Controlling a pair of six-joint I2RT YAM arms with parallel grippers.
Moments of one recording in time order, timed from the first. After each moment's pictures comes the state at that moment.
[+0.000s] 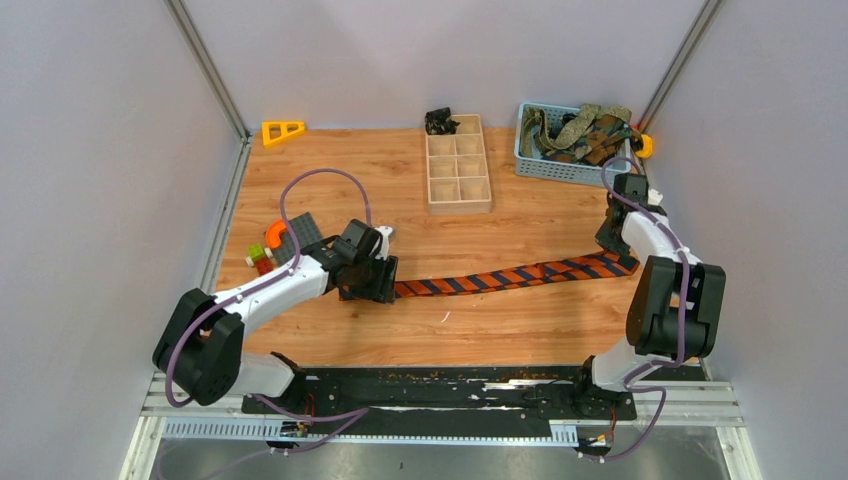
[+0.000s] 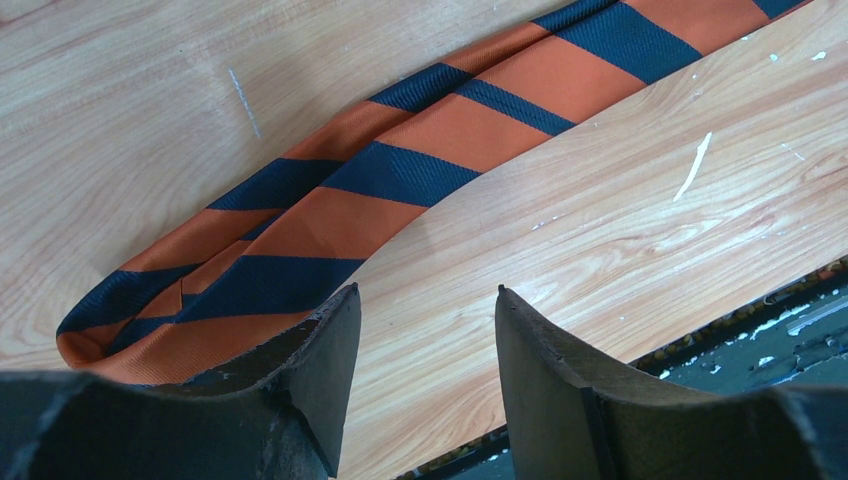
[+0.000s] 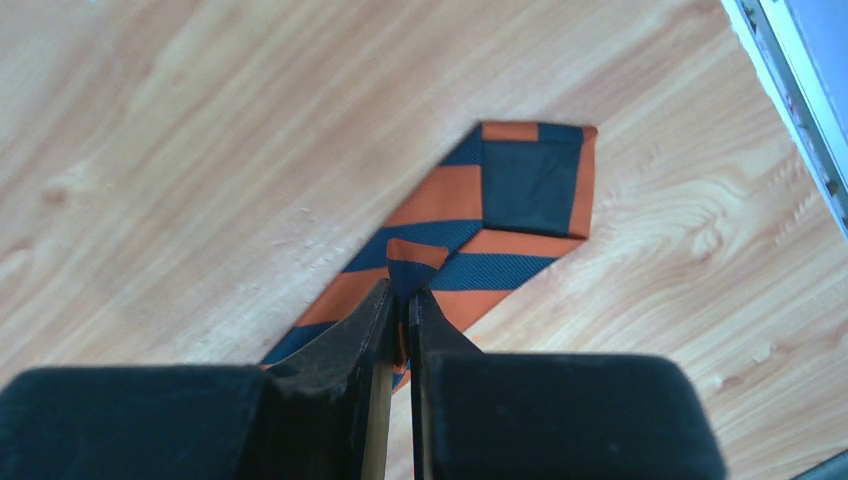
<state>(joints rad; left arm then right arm) -0.60 1.35 0.78 -0.51 0.14 -0.36 -0.19 1.60 1.07 -0.52 0.26 0.41</state>
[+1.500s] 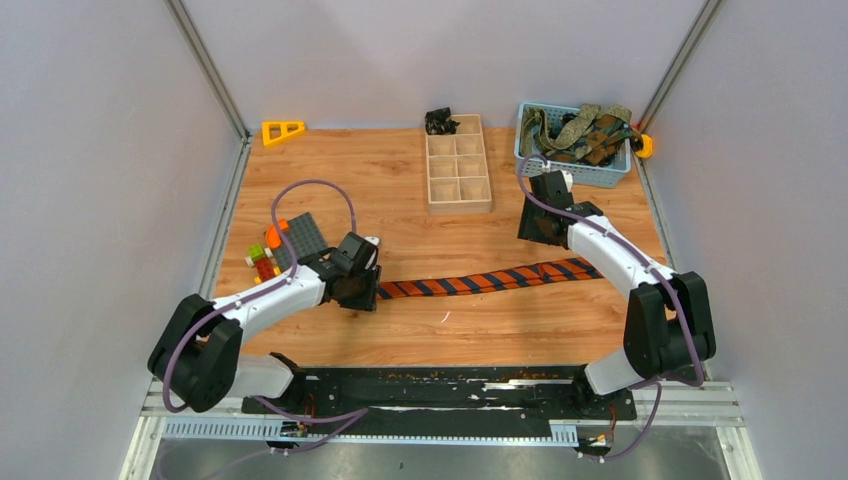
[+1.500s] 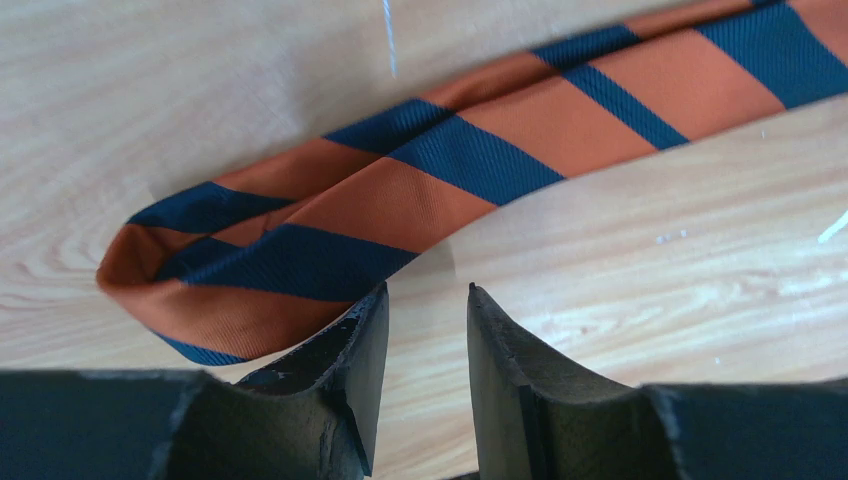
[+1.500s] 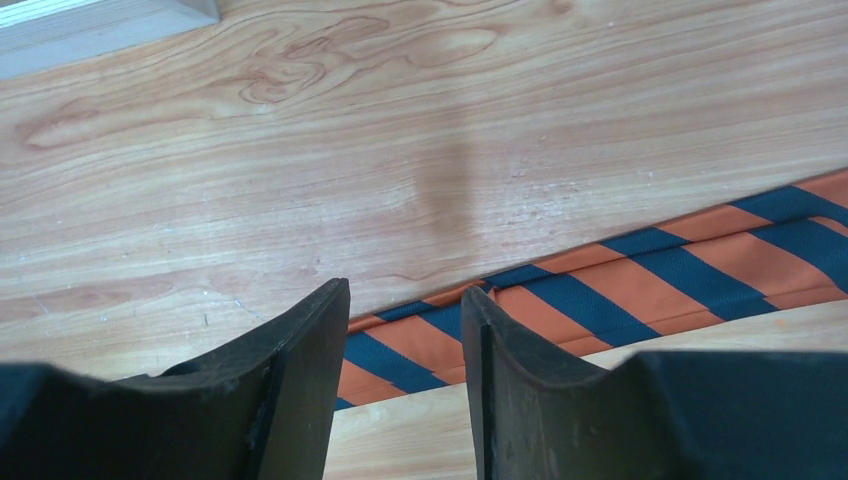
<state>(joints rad) -0.60 1.30 0.67 -0.52 0.00 -0.44 0.29 1.50 1.05 -0.50 0.22 0.43</state>
